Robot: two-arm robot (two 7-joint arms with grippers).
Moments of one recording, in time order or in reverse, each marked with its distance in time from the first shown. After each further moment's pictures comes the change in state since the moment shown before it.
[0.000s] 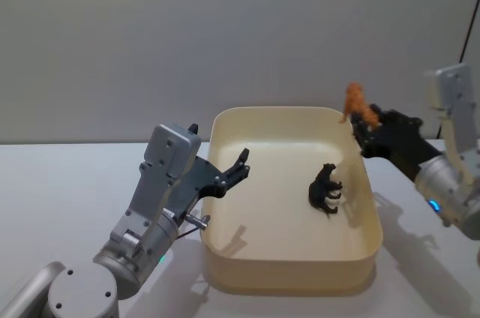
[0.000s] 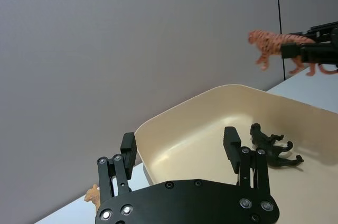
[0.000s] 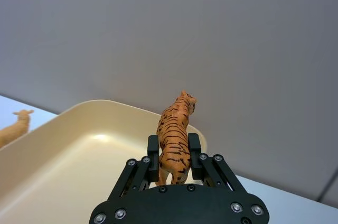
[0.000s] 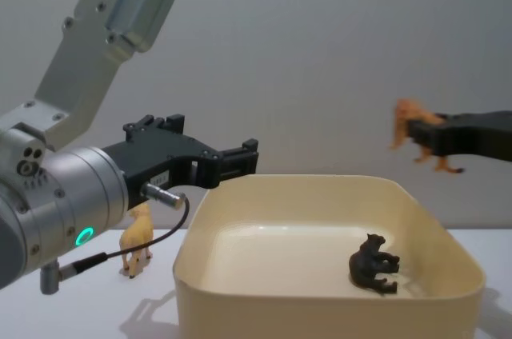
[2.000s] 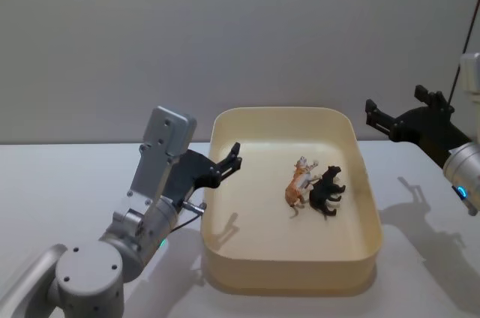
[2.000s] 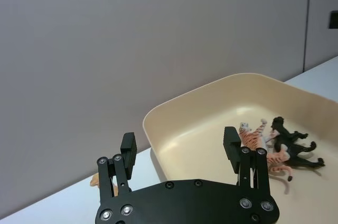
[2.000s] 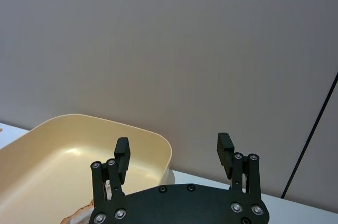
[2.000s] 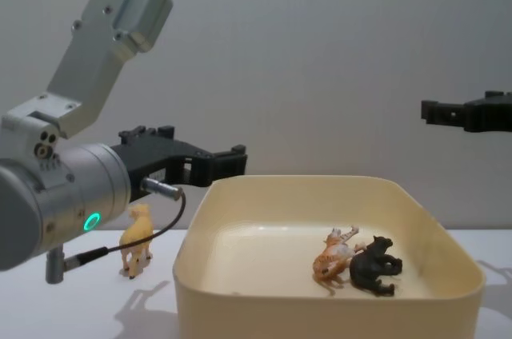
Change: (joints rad) left arm -0.044 -0.036 -0.018 0.040 -0.038 0.104 0.022; right arm 0.016 0.024 0.044 -0.007 0.046 0.010 -0.024
